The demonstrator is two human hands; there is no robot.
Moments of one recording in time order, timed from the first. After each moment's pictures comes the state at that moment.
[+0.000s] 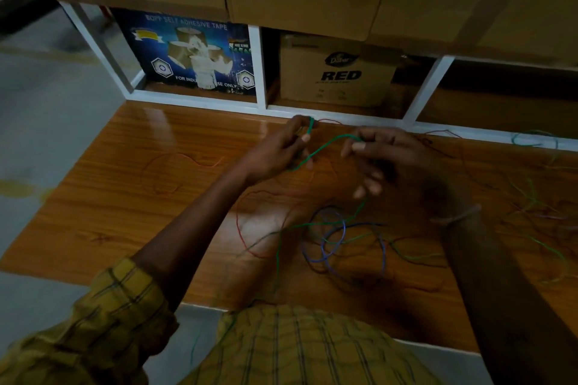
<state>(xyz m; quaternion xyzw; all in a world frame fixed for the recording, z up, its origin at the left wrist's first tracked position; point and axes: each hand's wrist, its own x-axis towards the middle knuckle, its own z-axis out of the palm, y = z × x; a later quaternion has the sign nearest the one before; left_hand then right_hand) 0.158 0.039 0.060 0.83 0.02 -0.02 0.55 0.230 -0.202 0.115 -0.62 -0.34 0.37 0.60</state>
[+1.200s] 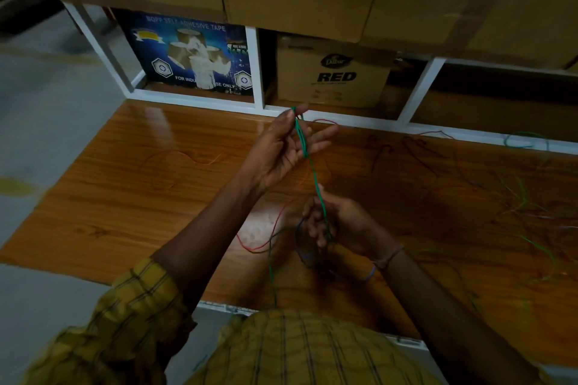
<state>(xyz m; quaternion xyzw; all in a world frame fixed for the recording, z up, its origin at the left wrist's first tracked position) 0.168 0.009 0.047 0.33 0.03 0.02 0.94 0.180 -0.182 -0.002 -0.55 -0.10 0.56 0.60</state>
